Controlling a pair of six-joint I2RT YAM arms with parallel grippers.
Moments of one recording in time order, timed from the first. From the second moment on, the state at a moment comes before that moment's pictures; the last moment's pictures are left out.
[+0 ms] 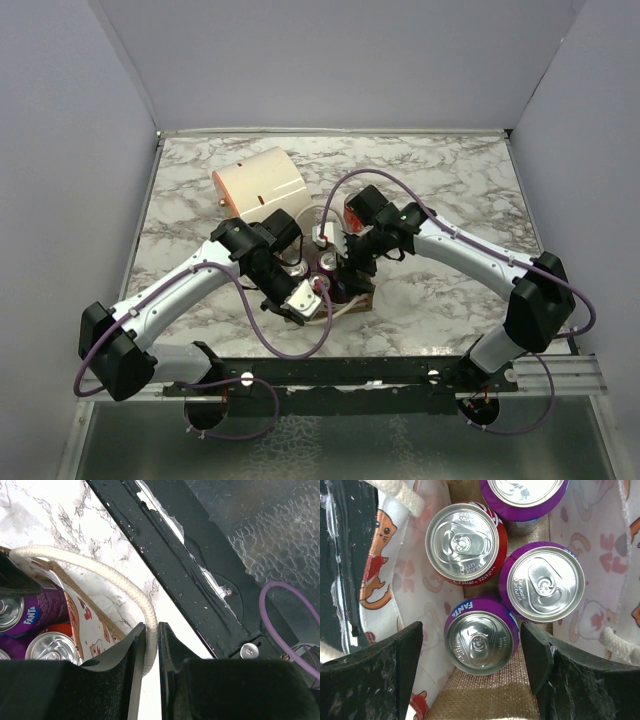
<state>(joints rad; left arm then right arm) -0.74 1.27 1.15 -1.32 0.89 1.38 0.78 1.57 1.26 -0.79 -0.54 -0.66</state>
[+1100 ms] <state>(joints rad) -0.37 1.10 1.21 -1.24 0.99 1.09 0.40 1.41 1.31 -0.44 -0.38 -0.34</state>
